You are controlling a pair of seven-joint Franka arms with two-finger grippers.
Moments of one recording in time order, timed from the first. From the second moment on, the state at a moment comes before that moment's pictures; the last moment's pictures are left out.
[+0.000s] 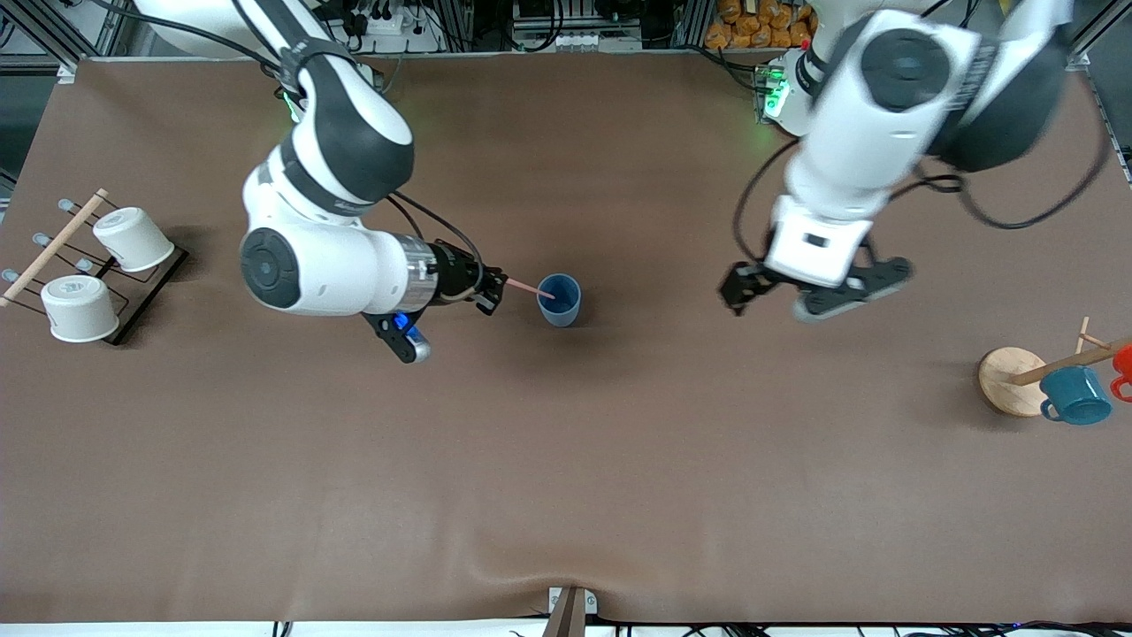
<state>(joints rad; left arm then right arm) -0.04 0.17 -0.41 -1.60 0.12 1.87 -0.80 0.33 0.49 0.20 -1.38 0.49 1.76 1.19</state>
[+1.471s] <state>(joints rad) 0.09 0.07 -0.24 -1.49 0.11 1.61 -0.15 0.04 0.45 0.04 -1.27 0.26 1.38 0.57</state>
